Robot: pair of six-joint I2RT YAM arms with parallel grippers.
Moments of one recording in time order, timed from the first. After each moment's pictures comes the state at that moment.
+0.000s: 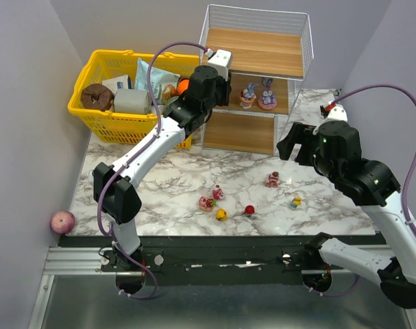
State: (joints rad) left arm -0.64 1.79 1.81 -0.21 -0.15 -0.15; right arm 0.60 0.96 1.37 -0.92 0.37 0.50
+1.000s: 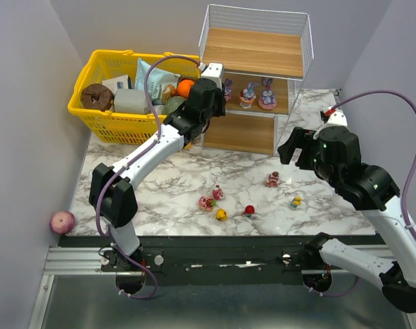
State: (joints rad) left arm -0.64 1.75 1.63 -0.16 -0.21 -0.28; right arm 0.60 0.91 1.31 -0.91 0.37 0.50
